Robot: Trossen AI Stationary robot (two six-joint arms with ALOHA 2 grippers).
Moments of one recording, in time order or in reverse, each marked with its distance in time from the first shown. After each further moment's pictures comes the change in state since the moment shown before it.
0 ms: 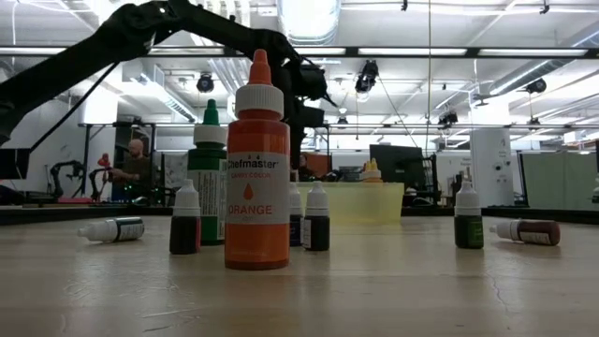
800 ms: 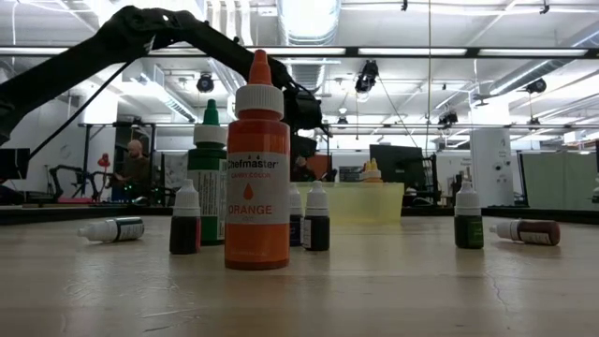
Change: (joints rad) left arm 0.024 0.002 -0.220 0.123 0.001 -0.011; right arm 0.000 0.000 -0.004 -0.007 -0.002 -0.001
